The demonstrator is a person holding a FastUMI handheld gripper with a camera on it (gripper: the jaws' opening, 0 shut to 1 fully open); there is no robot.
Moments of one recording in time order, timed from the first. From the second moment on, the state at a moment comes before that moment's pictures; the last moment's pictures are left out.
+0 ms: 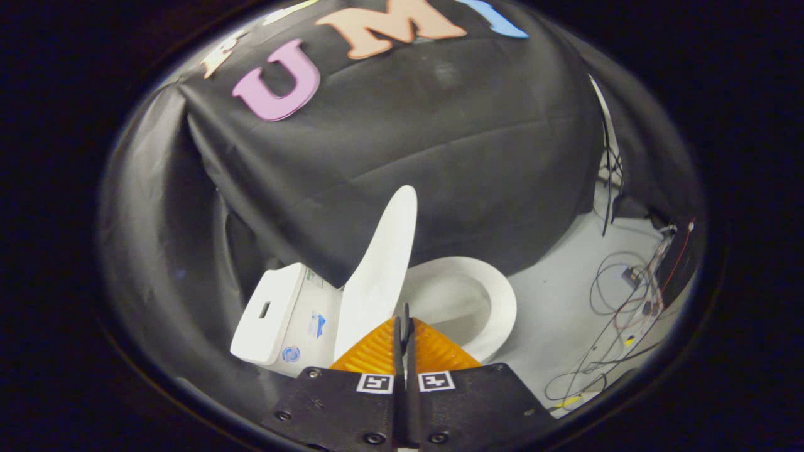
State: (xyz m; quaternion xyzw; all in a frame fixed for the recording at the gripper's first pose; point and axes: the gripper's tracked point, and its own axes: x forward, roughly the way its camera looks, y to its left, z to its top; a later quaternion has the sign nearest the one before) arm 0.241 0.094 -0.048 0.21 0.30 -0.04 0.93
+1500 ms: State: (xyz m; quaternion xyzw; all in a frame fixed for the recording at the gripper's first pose) arm 0.273 0.384 0.042 -0.05 0.22 0.10 0.97
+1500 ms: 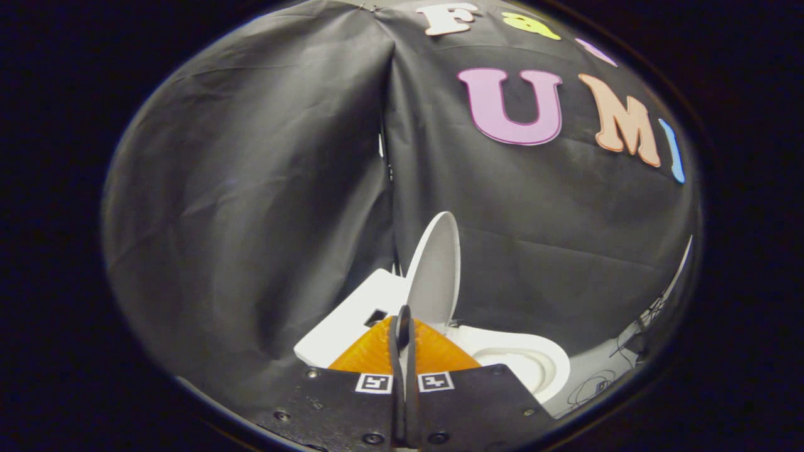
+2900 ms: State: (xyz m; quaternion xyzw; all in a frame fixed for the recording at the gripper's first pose) arm 0.230 0.284 0.132 -0.07 0.05 0.14 0.99
